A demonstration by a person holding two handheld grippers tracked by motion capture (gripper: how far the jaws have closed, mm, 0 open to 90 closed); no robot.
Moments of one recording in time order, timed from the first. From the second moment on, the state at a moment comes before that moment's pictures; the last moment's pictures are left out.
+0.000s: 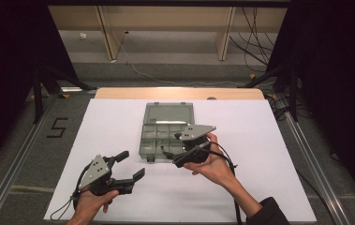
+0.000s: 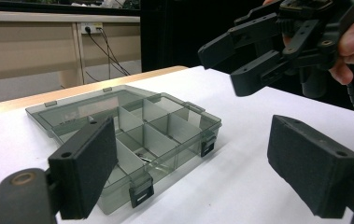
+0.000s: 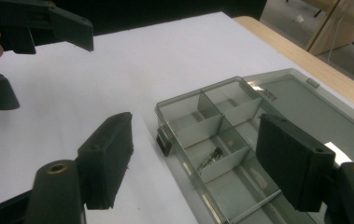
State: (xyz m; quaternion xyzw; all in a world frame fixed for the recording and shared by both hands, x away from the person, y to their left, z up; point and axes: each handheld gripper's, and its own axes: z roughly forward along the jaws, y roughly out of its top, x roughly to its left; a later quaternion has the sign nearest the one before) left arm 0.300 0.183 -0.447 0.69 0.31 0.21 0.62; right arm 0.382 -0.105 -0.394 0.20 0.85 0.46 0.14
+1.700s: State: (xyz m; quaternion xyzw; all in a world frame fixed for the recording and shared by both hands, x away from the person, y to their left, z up) left arm 0.299 0.183 -0.447 0.69 0.31 0.21 0.62; right arm 0.341 -0.170 -0.408 0.25 0.80 0.52 0.16
